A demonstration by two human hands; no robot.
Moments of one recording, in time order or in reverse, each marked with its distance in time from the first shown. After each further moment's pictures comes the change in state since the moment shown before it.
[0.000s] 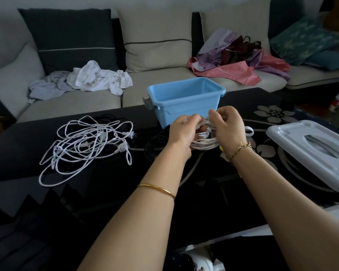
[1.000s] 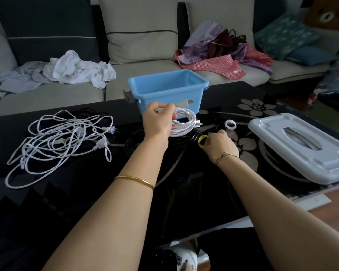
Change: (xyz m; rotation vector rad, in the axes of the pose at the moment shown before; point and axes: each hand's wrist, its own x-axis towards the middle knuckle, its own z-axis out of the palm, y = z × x) left_hand 0.014 0.000 -0.002 0.125 0.230 0.189; right_hand -0.005 0.052 -0.032 -1.085 -0.346 0.165
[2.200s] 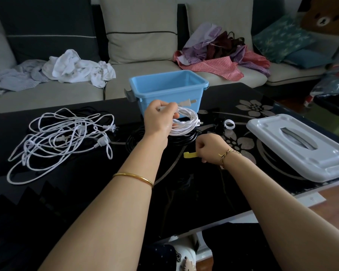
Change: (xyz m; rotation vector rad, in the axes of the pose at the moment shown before) left_hand -0.003 0.002 -0.005 0.004 -0.059 0.015; right_hand -0.019 -0.013 -0.020 0.186 -0.203 -0.266
